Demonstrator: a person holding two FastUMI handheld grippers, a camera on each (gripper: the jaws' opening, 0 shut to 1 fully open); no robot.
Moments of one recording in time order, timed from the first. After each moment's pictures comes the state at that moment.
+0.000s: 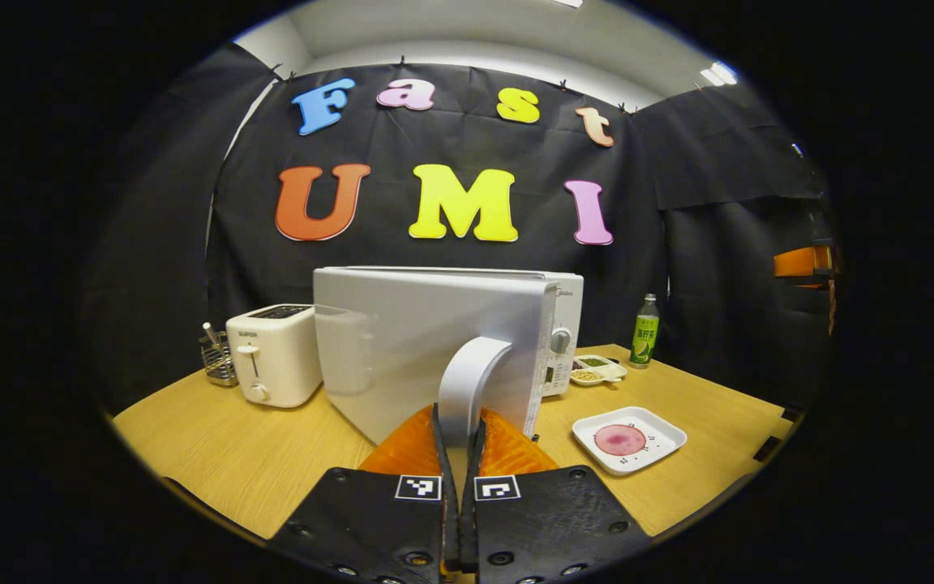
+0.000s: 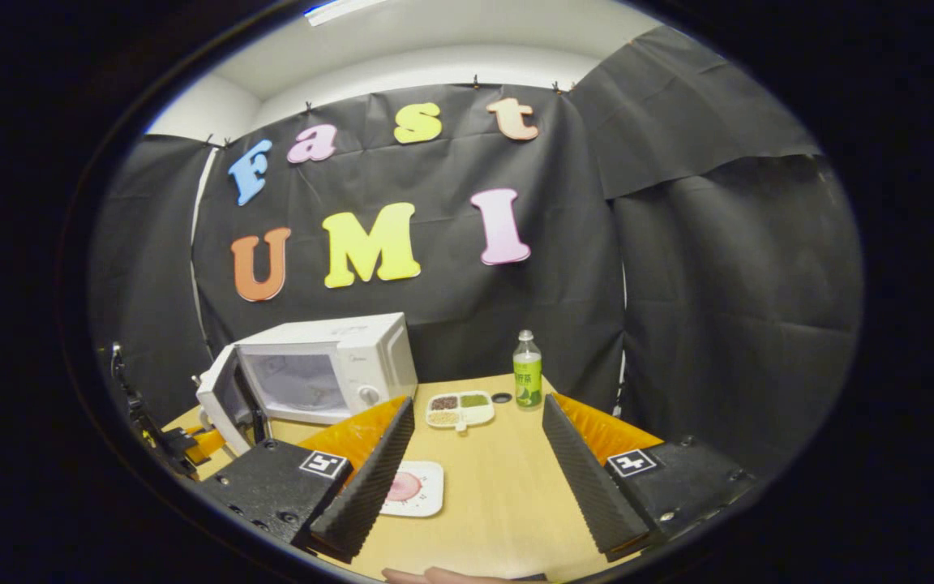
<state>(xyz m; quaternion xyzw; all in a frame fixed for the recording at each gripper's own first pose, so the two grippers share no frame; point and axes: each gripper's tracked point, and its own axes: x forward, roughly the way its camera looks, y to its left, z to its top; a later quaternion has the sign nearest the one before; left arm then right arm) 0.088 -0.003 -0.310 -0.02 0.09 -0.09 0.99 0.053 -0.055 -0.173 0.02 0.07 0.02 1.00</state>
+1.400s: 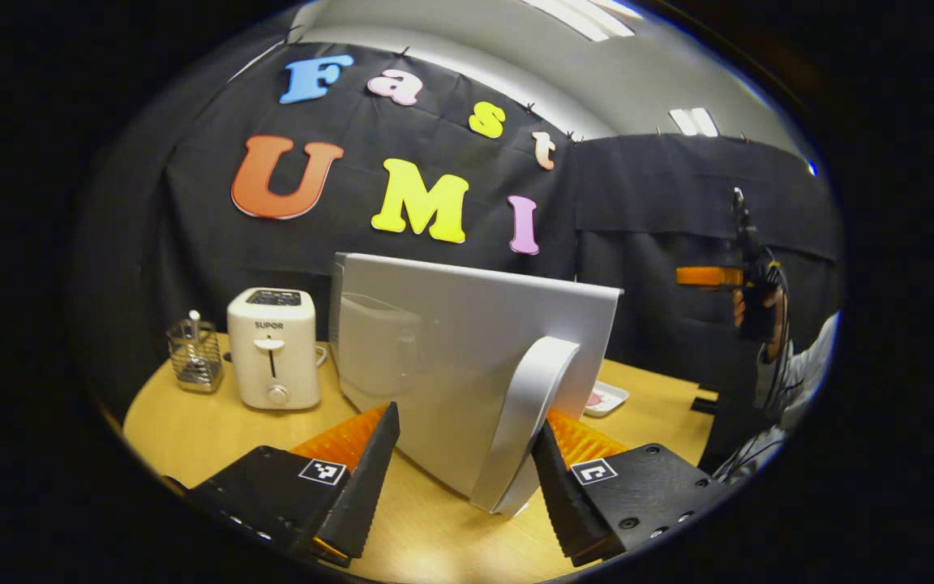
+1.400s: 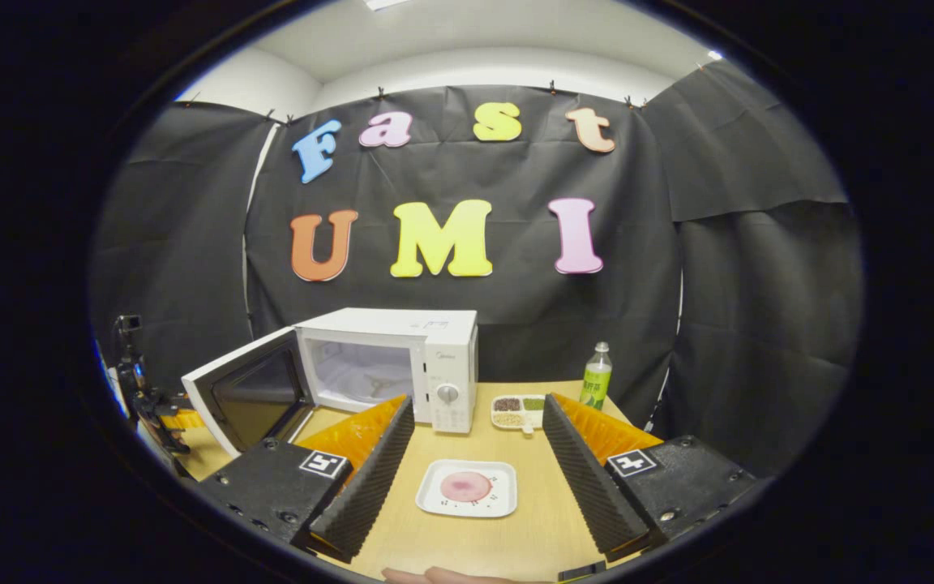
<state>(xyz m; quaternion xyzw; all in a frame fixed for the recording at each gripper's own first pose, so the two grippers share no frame) 0.071 0.111 -0.325 -0.09 0.11 -0.34 0.93 0.041 0.059 -0.164 -0.03 0.07 0.09 0.99</state>
